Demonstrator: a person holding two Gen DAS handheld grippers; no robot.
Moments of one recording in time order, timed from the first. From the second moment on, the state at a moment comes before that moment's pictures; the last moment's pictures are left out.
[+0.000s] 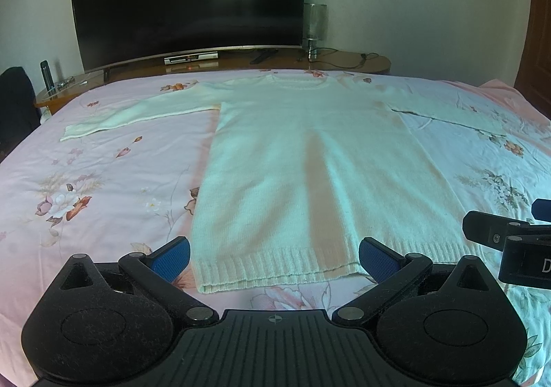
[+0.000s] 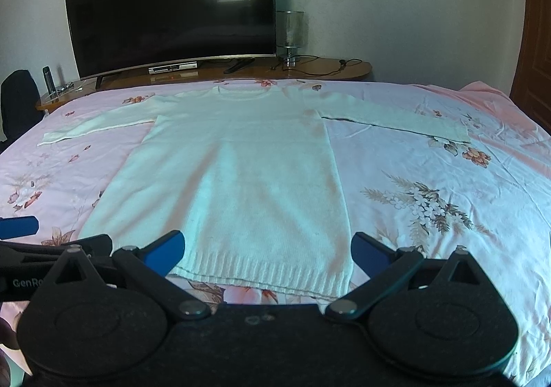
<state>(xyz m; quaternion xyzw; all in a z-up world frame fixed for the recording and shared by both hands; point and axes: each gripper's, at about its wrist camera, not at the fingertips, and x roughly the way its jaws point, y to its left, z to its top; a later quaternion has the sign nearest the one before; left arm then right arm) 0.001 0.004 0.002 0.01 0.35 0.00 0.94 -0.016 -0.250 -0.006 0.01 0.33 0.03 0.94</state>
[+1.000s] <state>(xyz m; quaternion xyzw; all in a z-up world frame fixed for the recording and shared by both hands) 0.037 0.028 0.010 -0.03 0.33 -0.03 0.94 -0.002 -0.275 -0.004 0.03 0.30 0.01 0.95</state>
